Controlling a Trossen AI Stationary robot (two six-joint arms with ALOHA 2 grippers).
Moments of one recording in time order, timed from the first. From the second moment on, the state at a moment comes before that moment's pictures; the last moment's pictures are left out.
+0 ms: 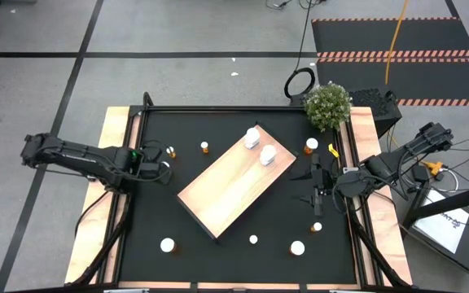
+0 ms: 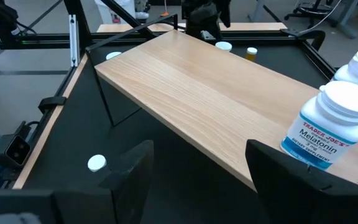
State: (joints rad) left arm -0.11 0.95 0.68 -1.14 -0.43 -1.13; right arm 0.50 0.87 0.78 -0.41 0.48 0.27
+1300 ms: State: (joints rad) left arm 0.10 1.05 0.55 -0.87 -0.28 -0.83; right arm 0.50 0.87 0.78 -0.41 0.48 0.26
